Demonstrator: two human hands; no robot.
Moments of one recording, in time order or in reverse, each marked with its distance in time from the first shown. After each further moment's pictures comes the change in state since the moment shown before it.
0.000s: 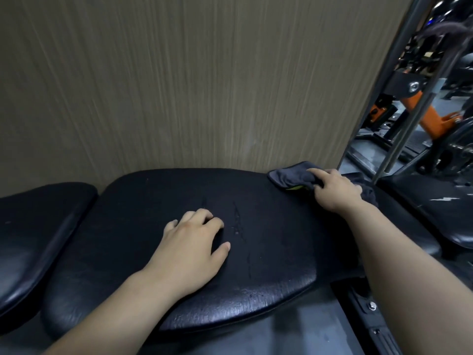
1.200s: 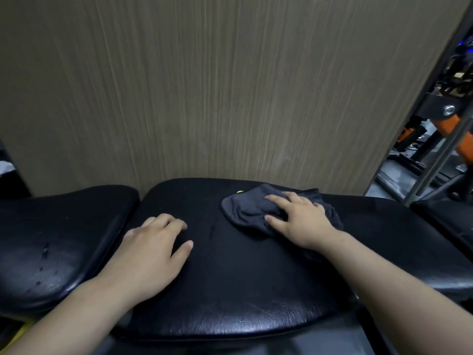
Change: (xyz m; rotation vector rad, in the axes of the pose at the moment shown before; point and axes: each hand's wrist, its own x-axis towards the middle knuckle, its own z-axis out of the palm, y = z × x) left_hand -0.044 -0.093 -0.050 0.048 0.059 -0.166; right_hand -0.059 -0.126 0.032 -0.053 -0.082 -0.408
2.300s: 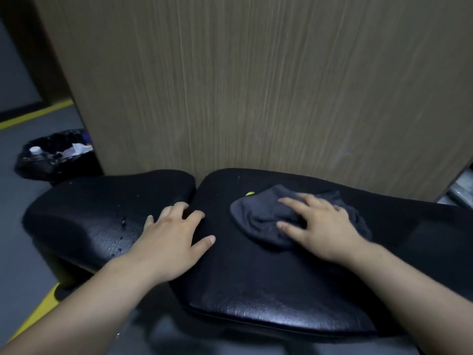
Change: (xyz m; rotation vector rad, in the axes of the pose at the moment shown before) left_hand -0.024 -0.058 -0.010 0.116 -0.202 -0.224; right_hand -0.015 -0.084 0.014 -0.012 -0.036 -0.152
